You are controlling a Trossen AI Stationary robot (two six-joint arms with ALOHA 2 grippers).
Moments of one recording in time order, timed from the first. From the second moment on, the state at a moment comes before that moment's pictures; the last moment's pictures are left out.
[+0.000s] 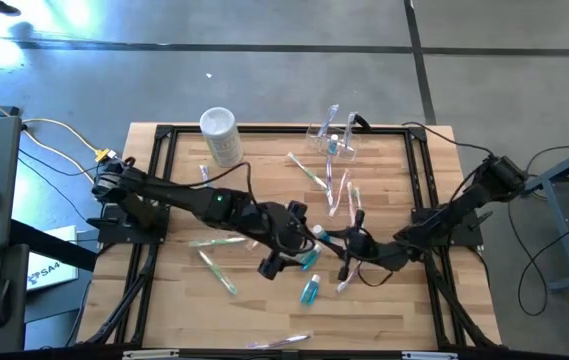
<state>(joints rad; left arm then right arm) -0.26 1.70 1.64 -0.45 0.02 0.30 0.59 1.41 0.59 0.67 0.91 0.05</state>
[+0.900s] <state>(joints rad) -0.24 1.75 1.64 -0.35 -0.05 0.20 0.62 1.41 0.59 0.63 0.88 0.08</state>
